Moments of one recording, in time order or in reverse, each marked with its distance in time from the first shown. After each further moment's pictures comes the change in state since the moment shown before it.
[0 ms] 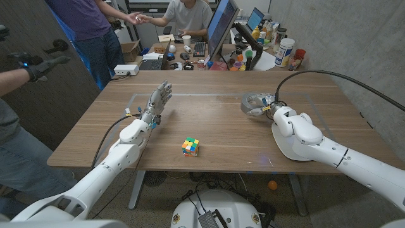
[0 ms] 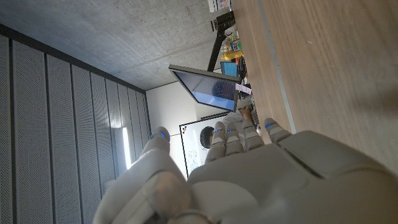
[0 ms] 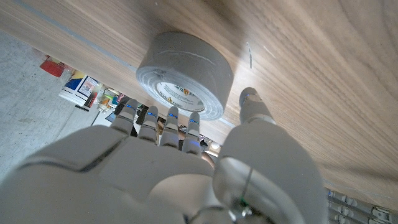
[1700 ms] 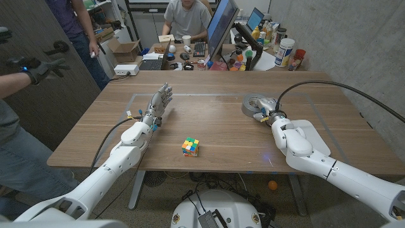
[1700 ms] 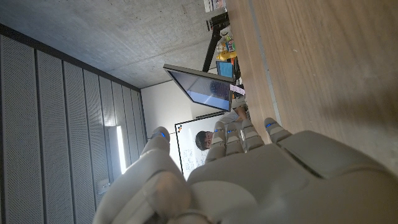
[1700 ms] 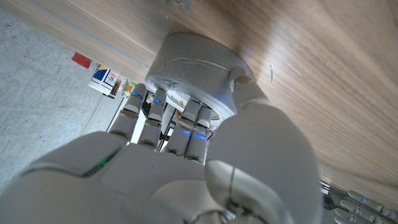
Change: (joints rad) left arm 0.005 -0.011 0.006 0.008 0.000 0.011 0.014; left_hand 0.000 0.000 0.000 0.000 0.000 0.003 0.003 0.000 0.000 0.002 -0.002 0.000 0.000 0.000 0.000 0.000 0.000 0.003 0.003 0.000 0.005; right arm -0.060 0.077 -0.023 0.110 -0.028 -0.054 -0.253; right_hand 0.318 -0.005 0.094 -0.010 -0.004 0.563 0.001 0.245 0.069 0.668 -0.170 0.207 0.057 0.387 -0.053 0.159 0.015 0.303 -0.010 0.036 0.000
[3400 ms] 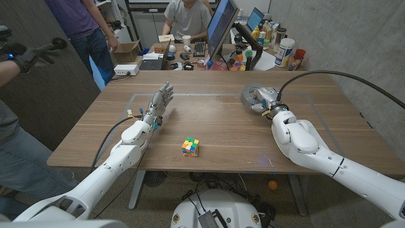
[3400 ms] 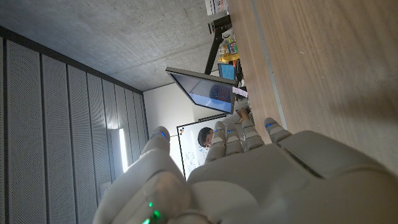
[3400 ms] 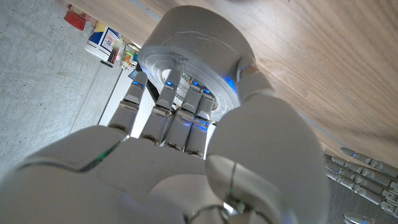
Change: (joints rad) left arm -0.011 0.000 0.006 0.004 0.005 -0.004 -0.012; left_hand 0.000 0.000 0.004 -0.004 0.000 0.006 -0.006 0.000 0.000 0.000 0.000 0.000 0.000 0.000 0.000 0.000 0.000 0.000 0.000 0.000 0.000; right arm -0.027 -0.041 0.066 -0.140 -0.047 0.012 -0.029; right_hand 0.013 -0.013 -0.046 0.014 -0.018 0.047 0.029 0.070 -0.014 0.043 -0.023 0.034 -0.011 0.189 -0.151 0.015 -0.001 0.080 -0.004 0.000 0.000
